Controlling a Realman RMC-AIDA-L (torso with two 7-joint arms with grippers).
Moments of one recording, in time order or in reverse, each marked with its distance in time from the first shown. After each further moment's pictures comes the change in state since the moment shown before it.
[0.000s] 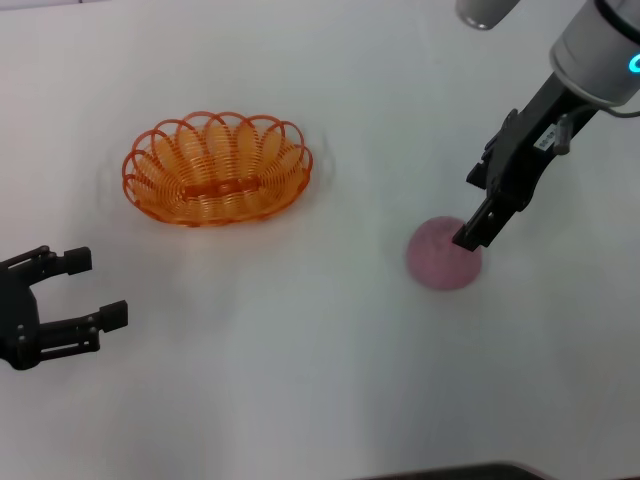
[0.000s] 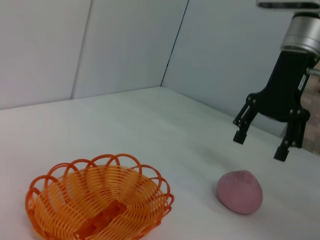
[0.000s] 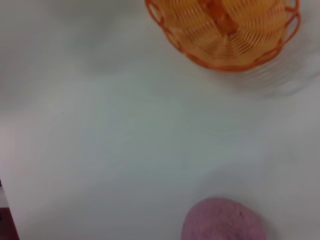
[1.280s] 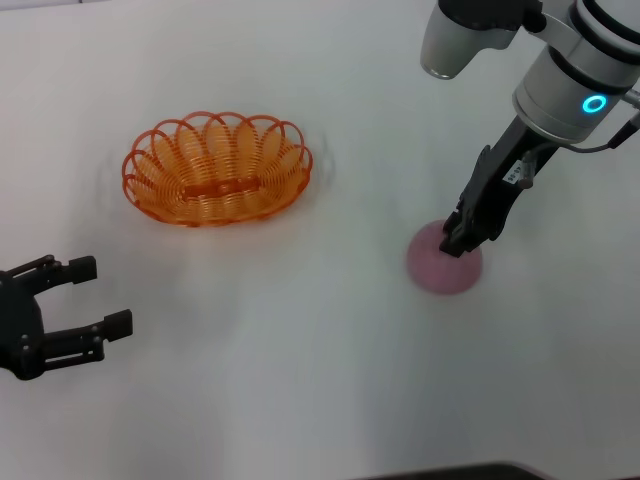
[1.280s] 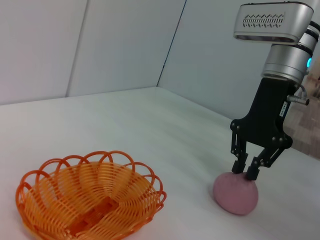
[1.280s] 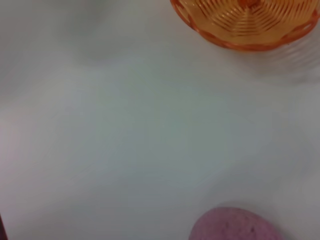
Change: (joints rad) left arm 0.013 -0.008 0.000 -0.003 0.001 0.010 0.003; right arm 0.017 -0.005 -0.081 0.195 0.038 0.149 0.000
